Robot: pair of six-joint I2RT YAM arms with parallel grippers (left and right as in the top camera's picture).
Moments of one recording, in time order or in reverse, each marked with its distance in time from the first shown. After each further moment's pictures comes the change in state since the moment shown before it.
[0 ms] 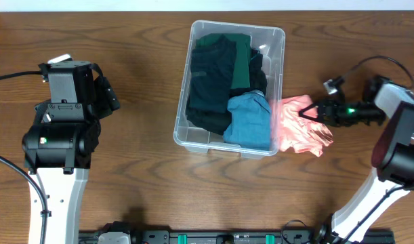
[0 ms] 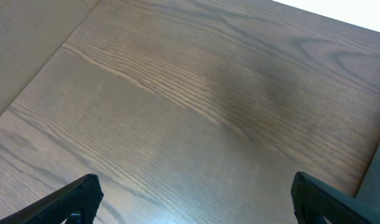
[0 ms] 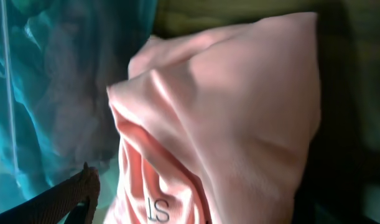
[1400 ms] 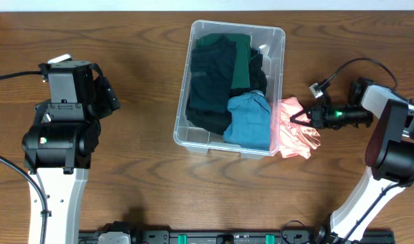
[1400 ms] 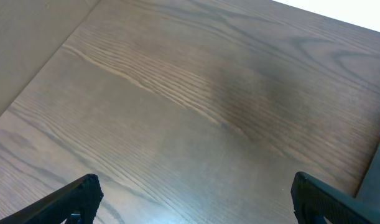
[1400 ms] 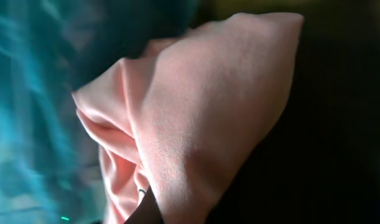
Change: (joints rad) left arm 0.000 0.000 0.000 0.000 0.000 0.000; right arm 0.051 0.003 -0.046 -0.005 -0.127 -0.038
